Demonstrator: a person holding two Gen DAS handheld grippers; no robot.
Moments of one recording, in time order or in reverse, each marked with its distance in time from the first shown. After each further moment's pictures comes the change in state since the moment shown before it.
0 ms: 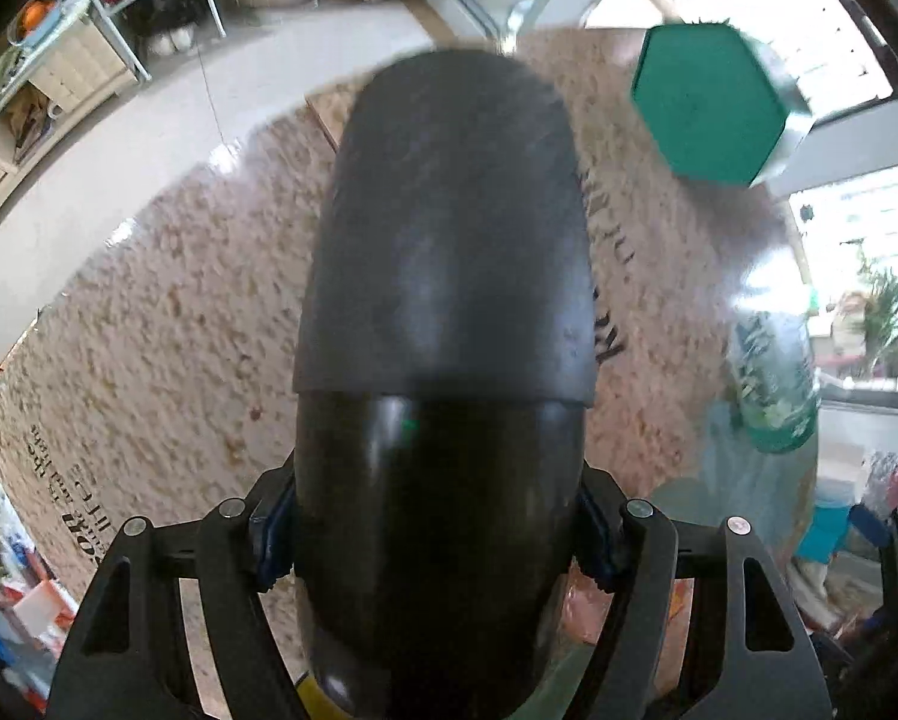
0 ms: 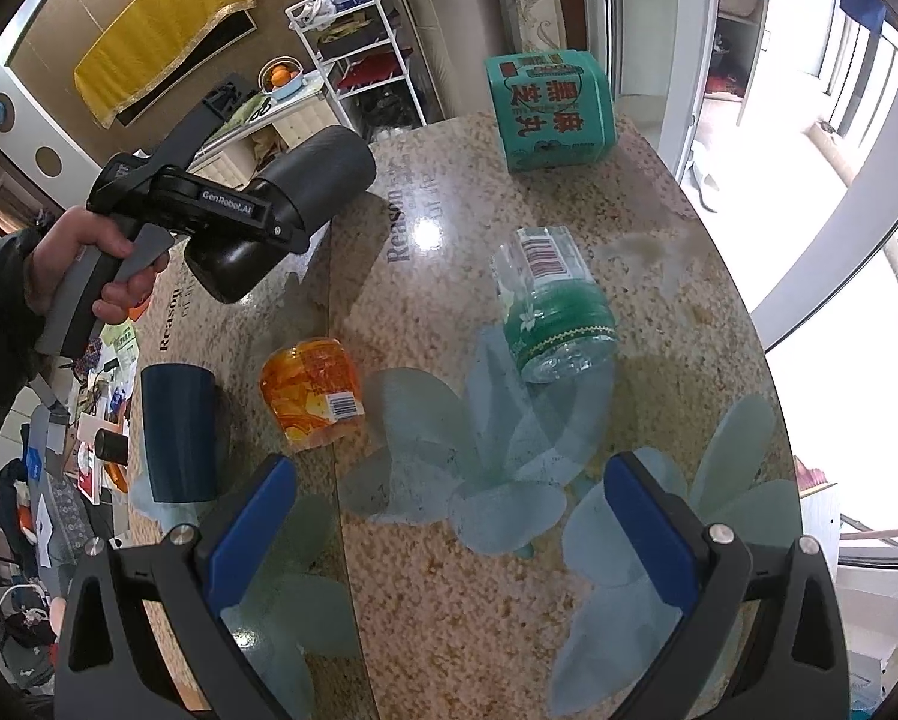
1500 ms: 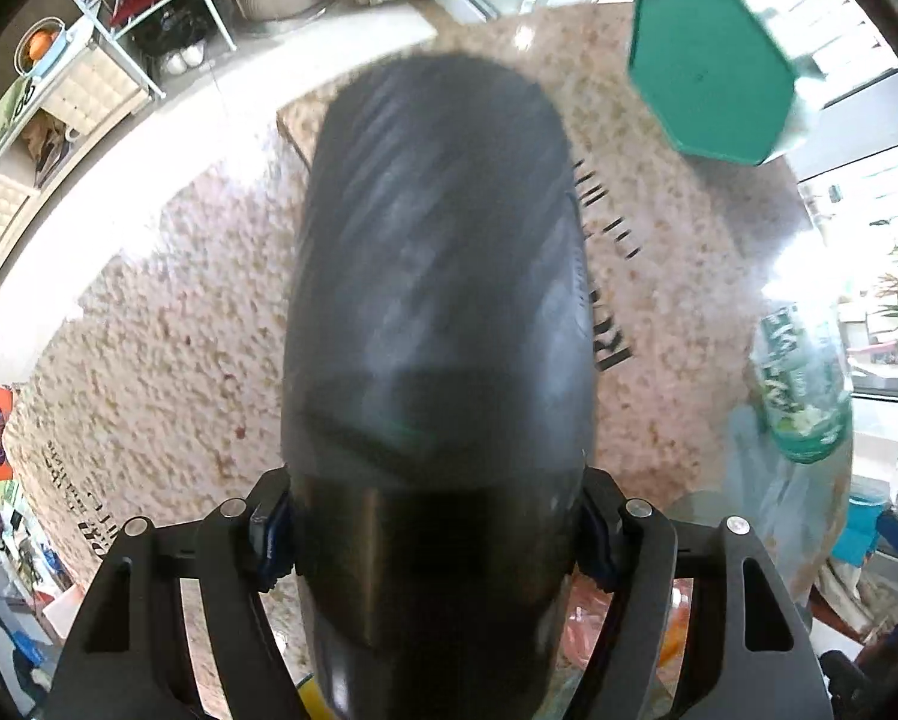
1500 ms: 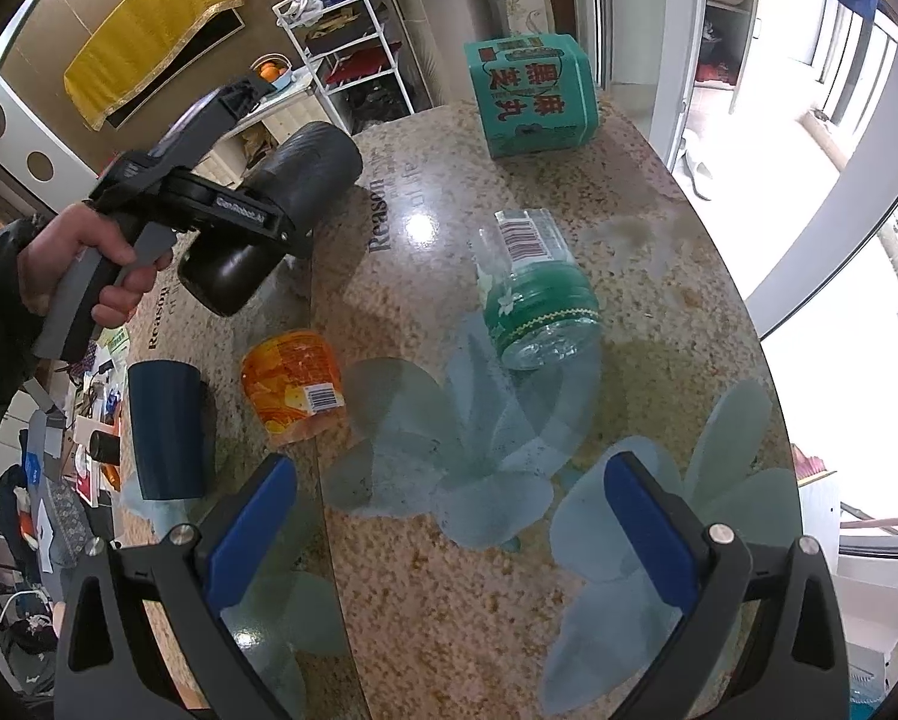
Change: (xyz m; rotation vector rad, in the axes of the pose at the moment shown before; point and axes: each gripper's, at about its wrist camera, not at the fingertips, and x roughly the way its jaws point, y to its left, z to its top) left arm 0.010 -0.020 0.028 0.033 -0.041 0.095; right arm 0.002 -0.005 -0.003 0.020 0.016 -0.012
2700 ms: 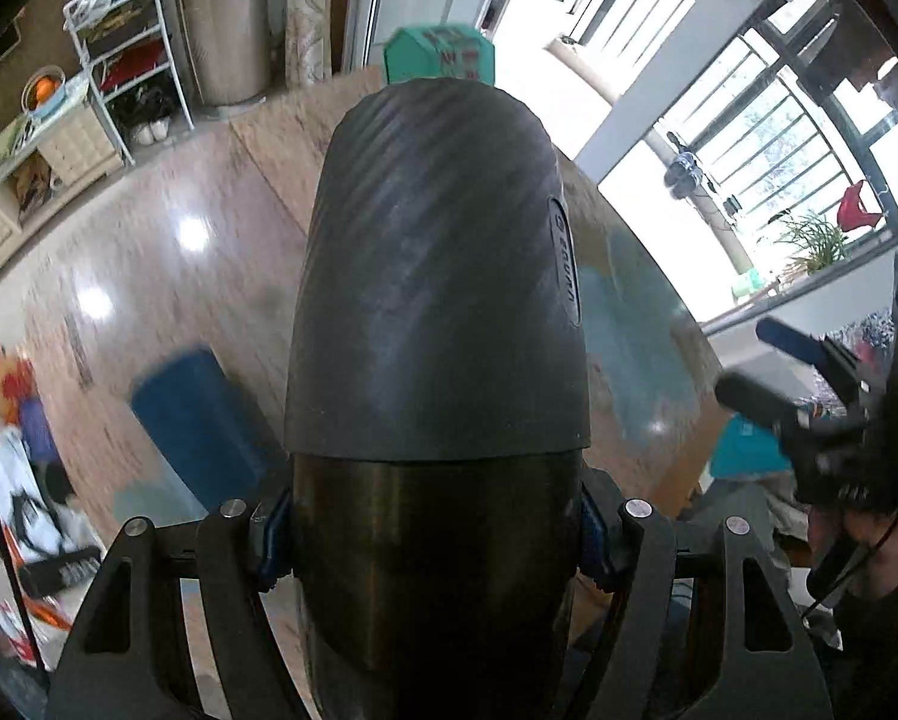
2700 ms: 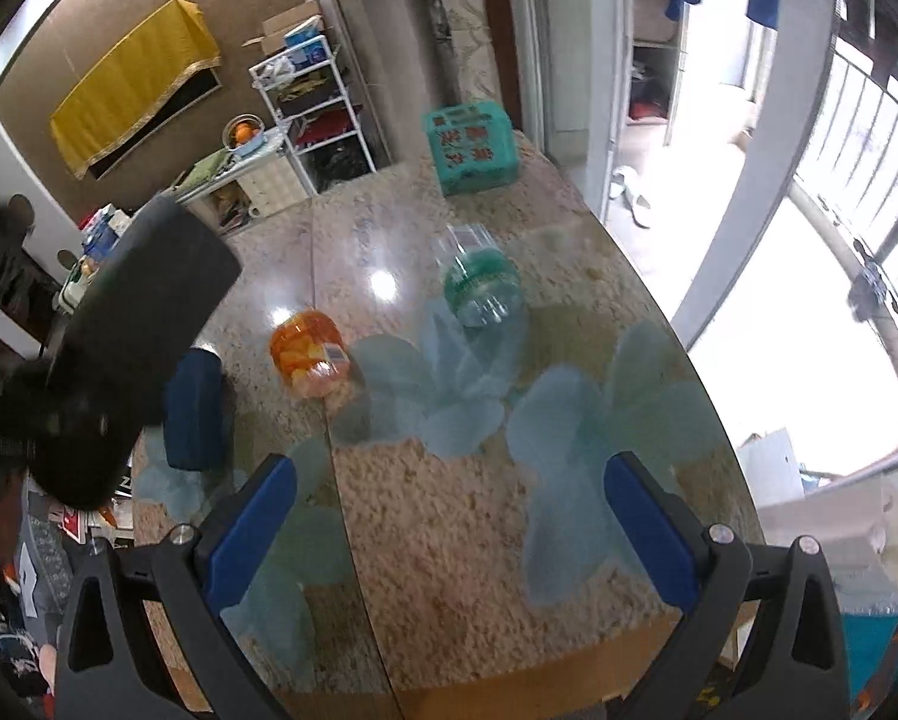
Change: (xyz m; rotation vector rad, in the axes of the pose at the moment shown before) left arm -0.126 -0.112 -0.263 0.077 -0.250 -0.149; right arm -0.074 0.006 -0.078 0.080 -0.153 -0.104
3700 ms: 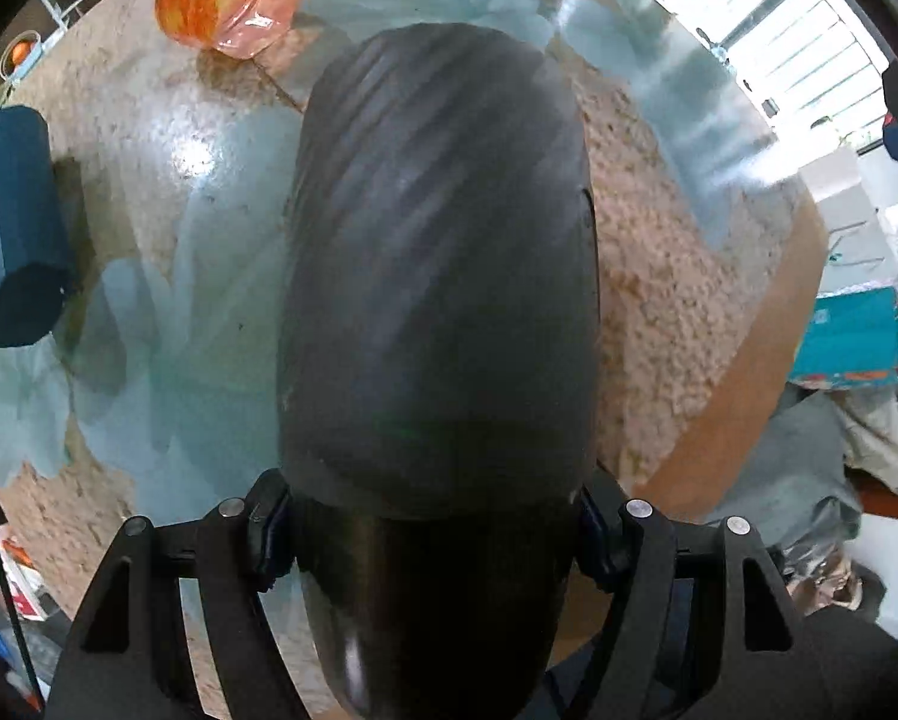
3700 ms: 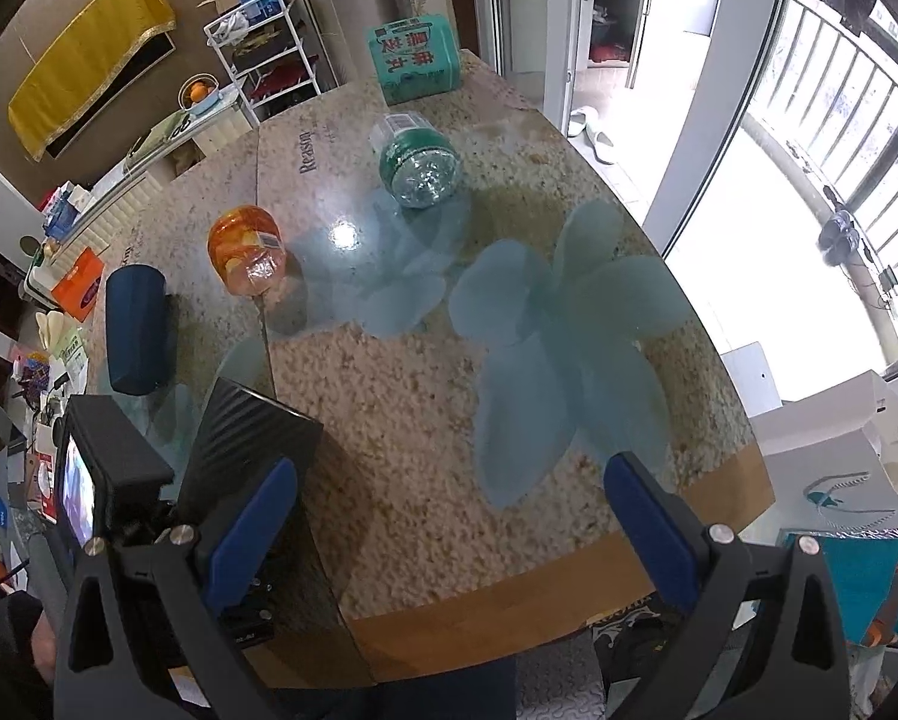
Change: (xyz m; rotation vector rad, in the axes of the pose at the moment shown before) left arm 0.158 -0.056 -0.112 0.047 0.204 0.113; right arm 0.005 -0.018 -0.052 0.037 0.116 -0.079
